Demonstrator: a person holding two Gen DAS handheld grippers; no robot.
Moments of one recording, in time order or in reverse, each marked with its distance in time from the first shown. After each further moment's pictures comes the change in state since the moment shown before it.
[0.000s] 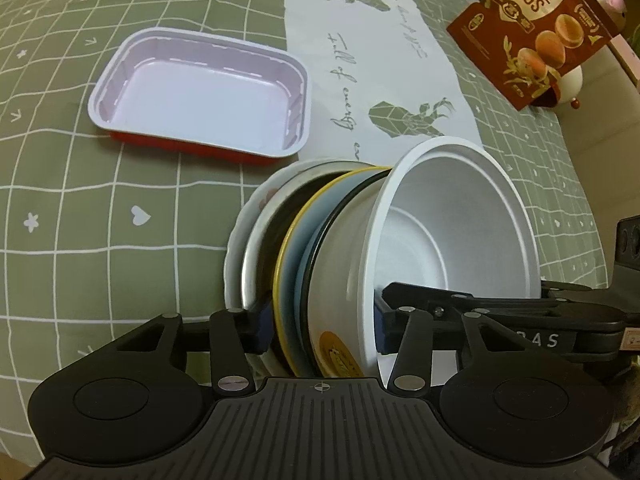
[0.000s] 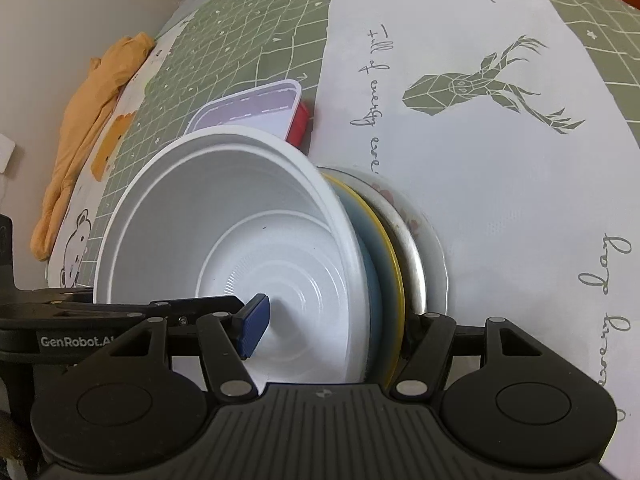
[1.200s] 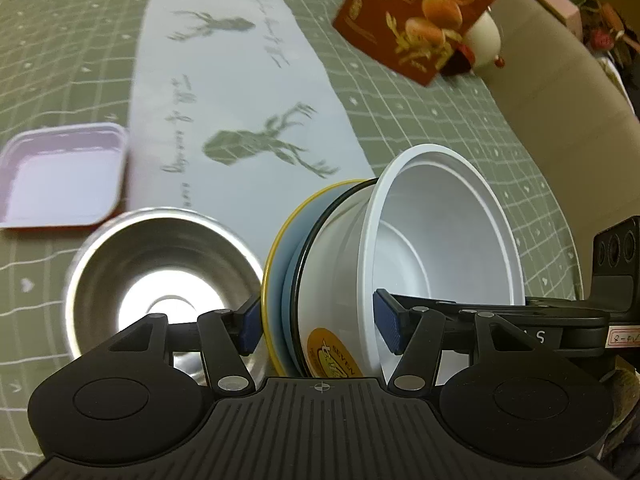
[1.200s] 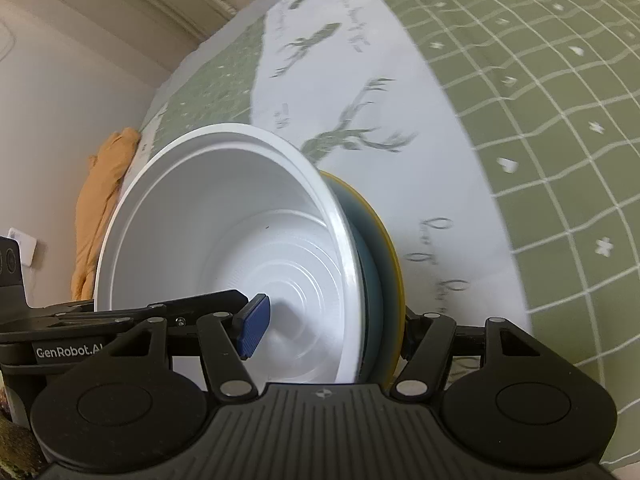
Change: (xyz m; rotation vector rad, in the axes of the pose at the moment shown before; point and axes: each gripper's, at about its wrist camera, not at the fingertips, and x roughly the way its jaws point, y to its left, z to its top) left arm -0.010 -0.152 -0.003 0.195 -0.048 -0.028; right arm -0.113 -0.107 -0.029 0.205 -0.154 0.071
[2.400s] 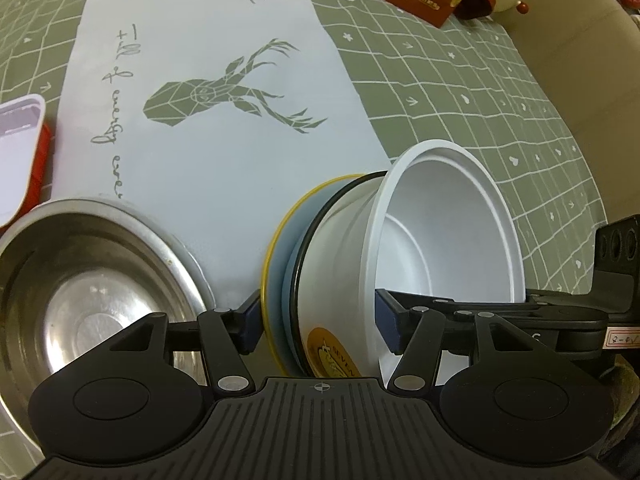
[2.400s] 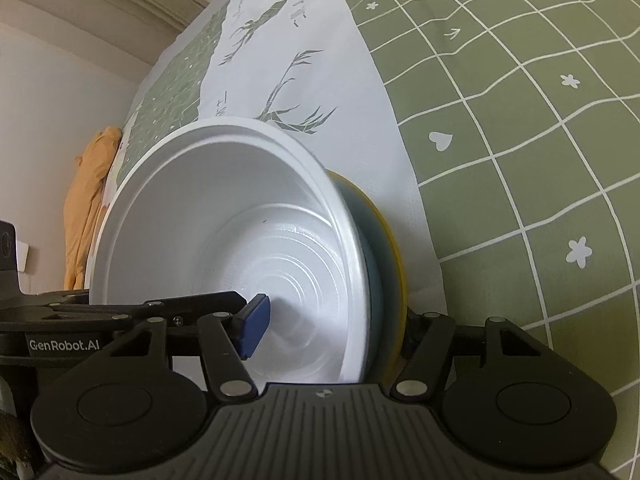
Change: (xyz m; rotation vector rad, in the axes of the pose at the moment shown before) left arm 0.102 -0.030 0.012 0.025 0.150 0.034; right arm 0.029 -0.089 0.006 0.064 0.056 0.012
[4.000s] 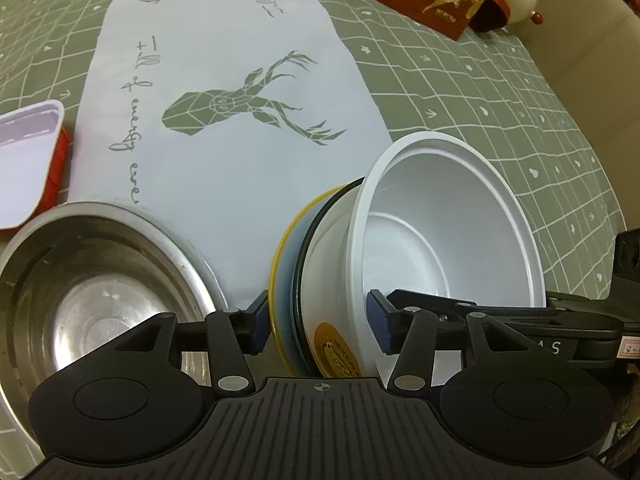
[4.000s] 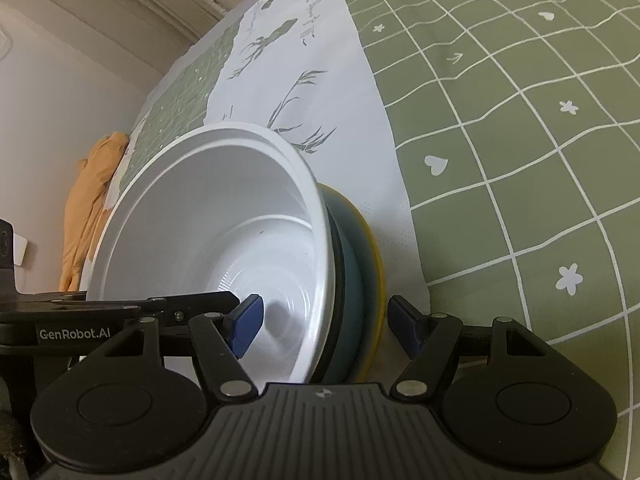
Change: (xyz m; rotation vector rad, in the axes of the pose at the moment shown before) left arm 0.004 -0.002 -0.005 -0.003 -0.061 0.070; right arm 0.002 -0.006 0.000 -0.064 -0.067 0.005
